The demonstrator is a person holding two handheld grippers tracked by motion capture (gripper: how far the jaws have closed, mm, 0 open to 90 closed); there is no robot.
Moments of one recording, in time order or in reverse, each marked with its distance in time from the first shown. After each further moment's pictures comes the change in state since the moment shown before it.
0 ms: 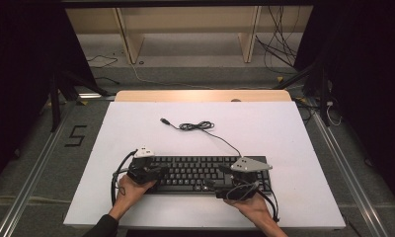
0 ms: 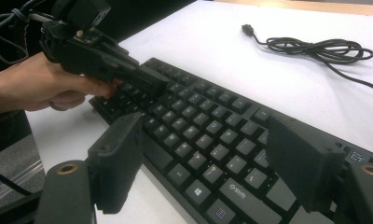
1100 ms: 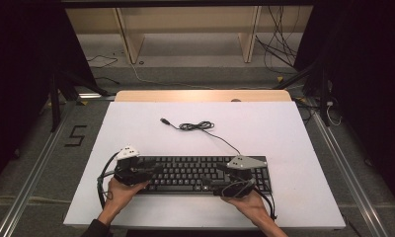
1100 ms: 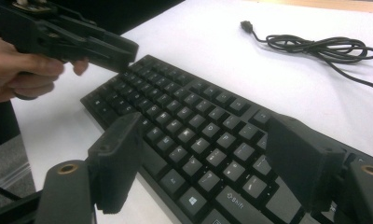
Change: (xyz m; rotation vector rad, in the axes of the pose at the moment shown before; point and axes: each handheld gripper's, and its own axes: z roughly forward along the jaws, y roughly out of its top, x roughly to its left) left arm 0.005 -0.005 -0.041 -0.151 -0.041 -0.041; right arm -0.003 0.002 0.013 0.017 -0.009 -0.009
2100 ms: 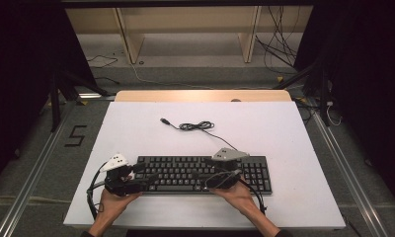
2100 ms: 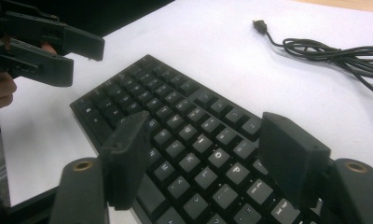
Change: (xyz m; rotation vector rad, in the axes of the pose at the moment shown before) left arm -0.005 -0.018 -0.026 -0.081 -0.019 -0.029; right arm 0.002 0.016 0.038 0.040 0.011 -0.033
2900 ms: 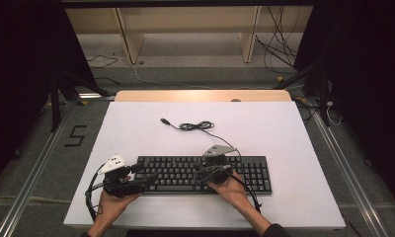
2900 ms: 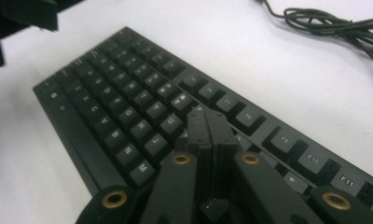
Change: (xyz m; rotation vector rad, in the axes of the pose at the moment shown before) left arm -0.001 -0.002 -0.004 -0.026 0.004 0.007; right arm -0.004 0.004 0.029 0.117 -0.048 -0.004
